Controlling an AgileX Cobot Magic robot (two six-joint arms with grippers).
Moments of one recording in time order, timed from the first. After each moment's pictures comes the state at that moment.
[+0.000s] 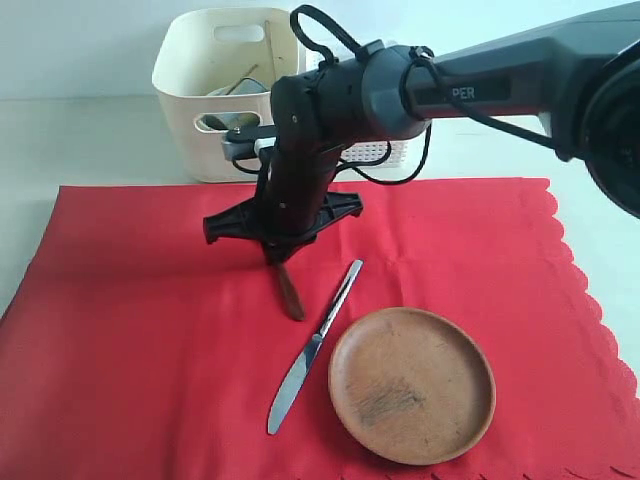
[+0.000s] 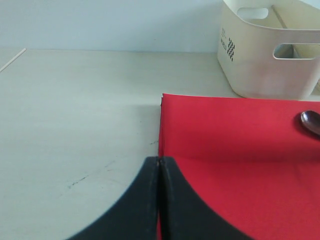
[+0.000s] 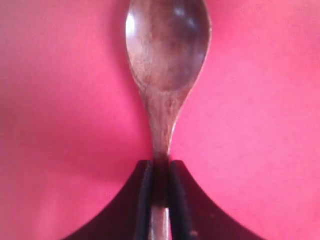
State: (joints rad) left arm 0.01 0.01 0.00 -0.01 0.37 0.01; right arm 0.71 2.26 -1.62 0.11 0.75 0.30
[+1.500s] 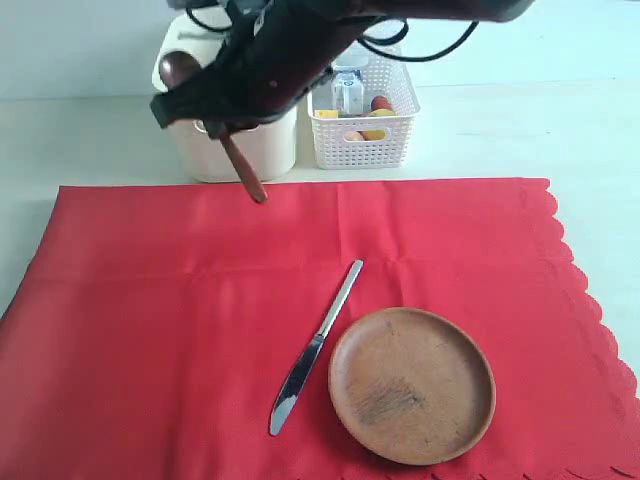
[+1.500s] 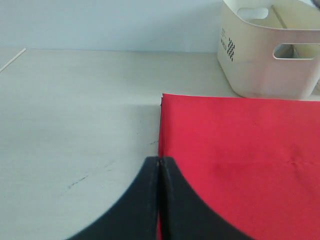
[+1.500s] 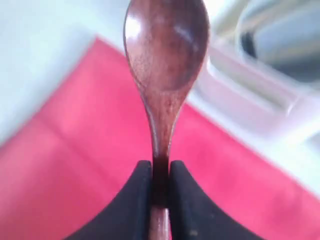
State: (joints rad) left arm 0.01 0.01 0.00 -0.01 0.37 0.01; right arm 0.71 1.97 -1.62 0.26 0.60 -0.09
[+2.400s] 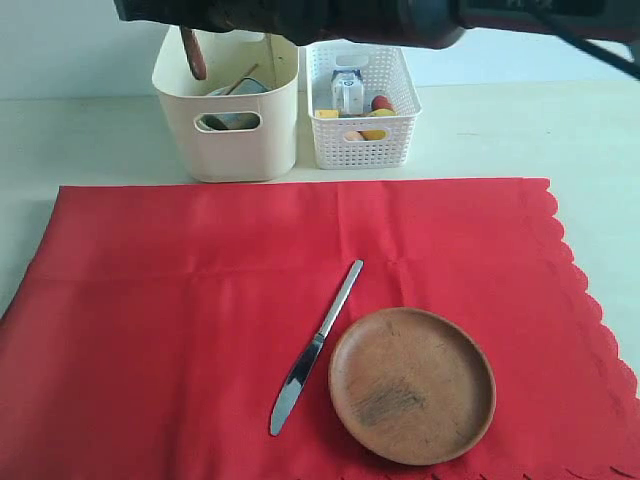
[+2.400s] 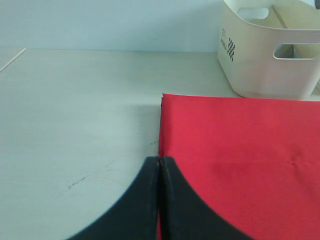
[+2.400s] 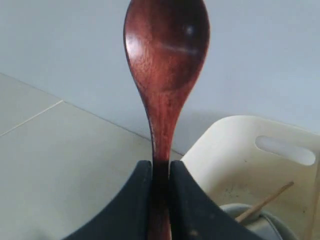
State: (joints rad) left arm 0.01 0.01 0.00 -0.01 0.37 0.01; right arm 0.70 2.15 -1.77 0.23 -0.01 -0.10
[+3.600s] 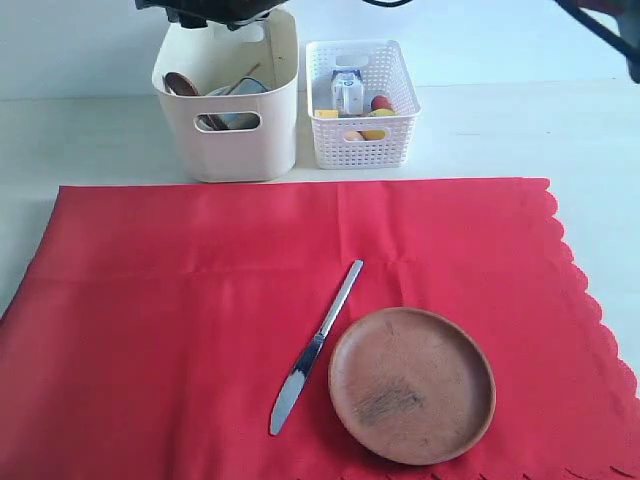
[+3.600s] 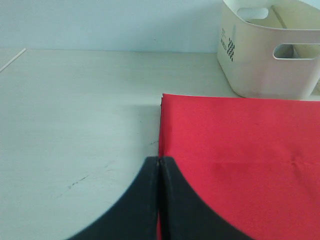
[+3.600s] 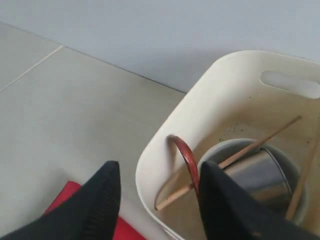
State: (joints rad) left arm 0.01 0.01 0.00 -0.01 0.37 0.01; right arm 0.64 2.17 -1.96 0.26 0.42 -0.07
